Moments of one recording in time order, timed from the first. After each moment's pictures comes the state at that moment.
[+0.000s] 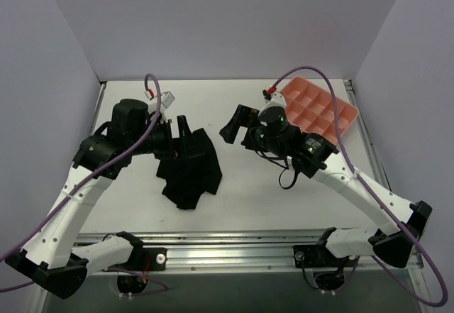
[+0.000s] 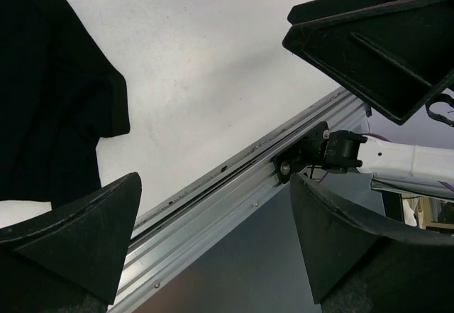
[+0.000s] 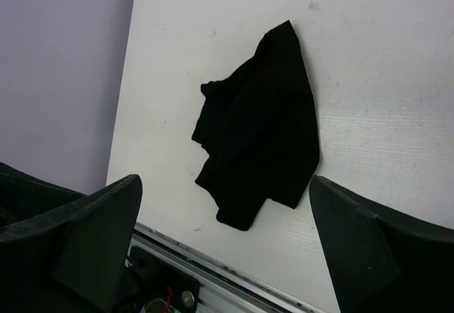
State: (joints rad) left arm -0.50 1.12 1.43 -0.92 0.36 -0.56; right arm 0.81 1.28 1.30 -0.52 0.20 0.83
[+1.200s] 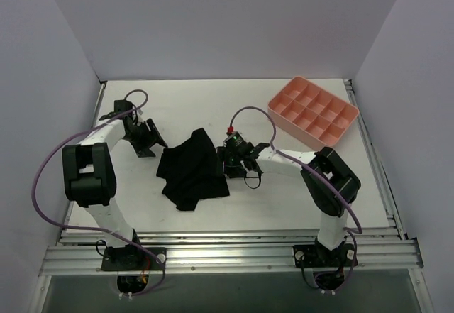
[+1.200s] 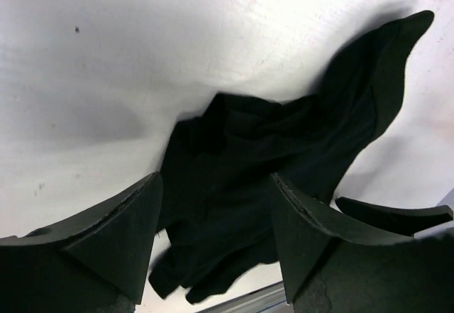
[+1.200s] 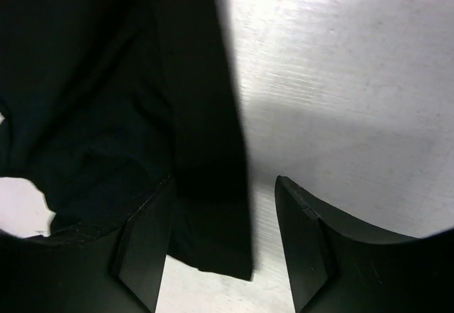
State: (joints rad) left arm 0.06 1.82 1.27 -0.66 0.36 -0.50; right arm 0.77 1.84 1.11 -0.25 -0.05 0.73
